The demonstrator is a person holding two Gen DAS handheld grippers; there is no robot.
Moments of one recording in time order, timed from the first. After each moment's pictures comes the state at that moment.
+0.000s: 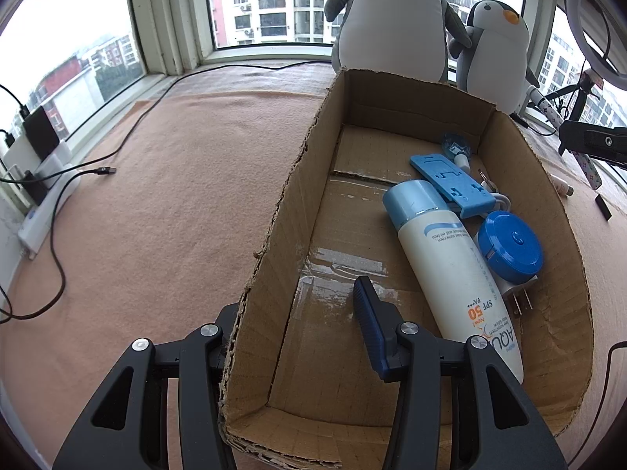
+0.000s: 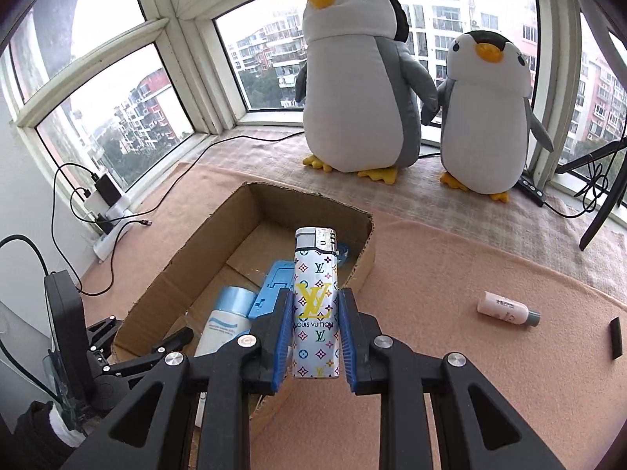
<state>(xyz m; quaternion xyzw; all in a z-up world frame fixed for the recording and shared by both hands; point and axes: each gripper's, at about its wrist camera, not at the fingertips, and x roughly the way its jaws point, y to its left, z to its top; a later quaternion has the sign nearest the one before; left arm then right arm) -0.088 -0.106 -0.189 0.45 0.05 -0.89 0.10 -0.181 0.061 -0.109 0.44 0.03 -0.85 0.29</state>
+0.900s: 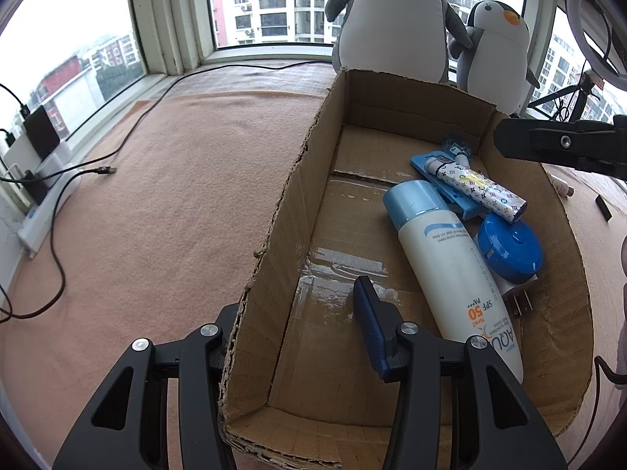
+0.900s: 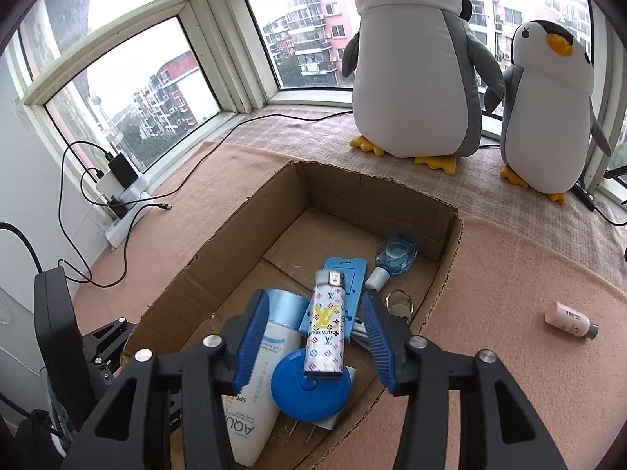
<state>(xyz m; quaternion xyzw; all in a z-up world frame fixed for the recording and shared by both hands) -0.088 -0.106 -0.189 0.45 0.05 -0.89 0.10 -0.182 0.022 -0.127 0.44 0.02 -0.84 0.32</state>
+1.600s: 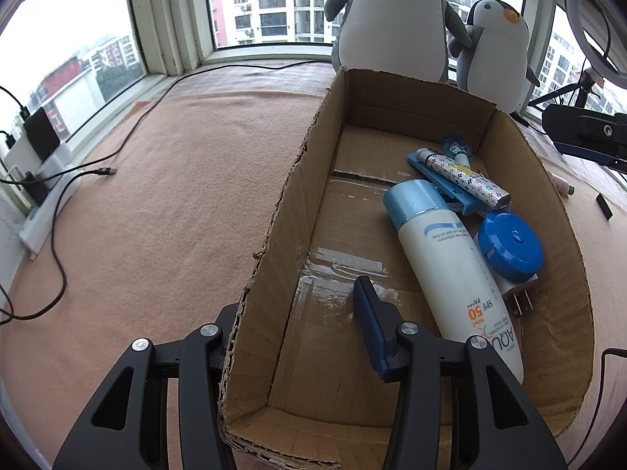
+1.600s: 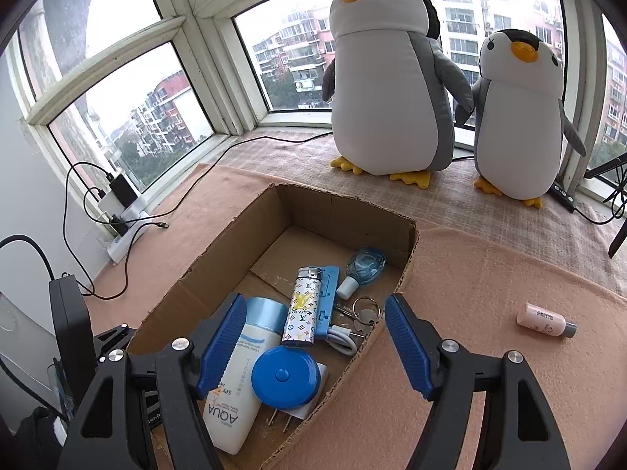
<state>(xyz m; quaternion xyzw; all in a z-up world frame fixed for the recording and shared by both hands) -0.088 -0.107 -0.189 0.45 0.05 -0.89 0.10 -0.183 0.058 -0.115 0.42 0.01 -0.85 0.32</state>
